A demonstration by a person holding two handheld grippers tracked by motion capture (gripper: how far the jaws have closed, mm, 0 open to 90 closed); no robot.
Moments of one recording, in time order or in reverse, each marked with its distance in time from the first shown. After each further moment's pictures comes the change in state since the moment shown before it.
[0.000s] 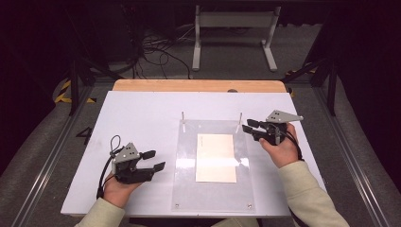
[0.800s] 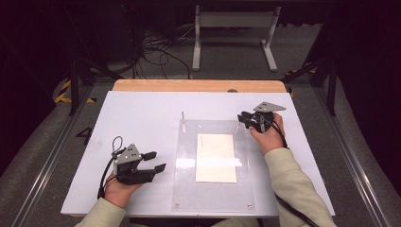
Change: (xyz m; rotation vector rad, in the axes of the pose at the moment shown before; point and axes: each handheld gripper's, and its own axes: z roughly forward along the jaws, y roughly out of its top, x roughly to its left) left arm 0.000 -0.004 0.004 0.013 -0.003 0.021; right arm -0.027 -0.003 0.059 0.064 -0.137 0.018
